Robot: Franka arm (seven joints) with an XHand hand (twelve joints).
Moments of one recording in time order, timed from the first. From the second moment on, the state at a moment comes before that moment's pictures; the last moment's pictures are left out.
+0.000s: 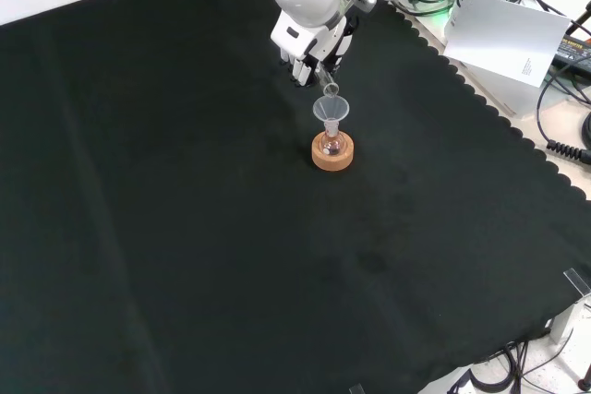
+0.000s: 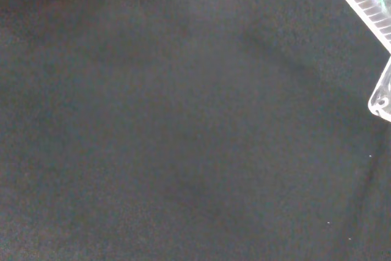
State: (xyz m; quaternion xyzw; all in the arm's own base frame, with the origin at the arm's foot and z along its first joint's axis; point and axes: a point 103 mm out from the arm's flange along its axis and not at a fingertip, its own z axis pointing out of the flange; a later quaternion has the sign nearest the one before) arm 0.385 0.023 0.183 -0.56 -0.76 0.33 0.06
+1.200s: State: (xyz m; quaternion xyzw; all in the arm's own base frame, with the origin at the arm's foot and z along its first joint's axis) arm 0.383 0.023 0.193 -0.55 -0.75 0.37 0.00
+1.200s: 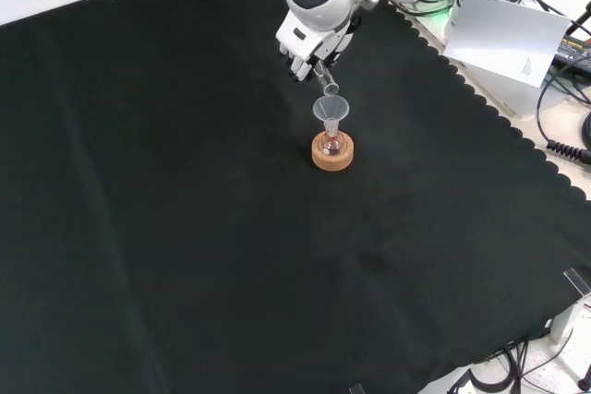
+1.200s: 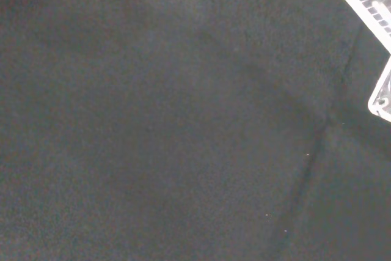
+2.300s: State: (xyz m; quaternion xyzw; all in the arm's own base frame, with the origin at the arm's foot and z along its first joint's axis) arm 0.385 0.025 0.203 -0.55 -0.73 0.40 -0.04
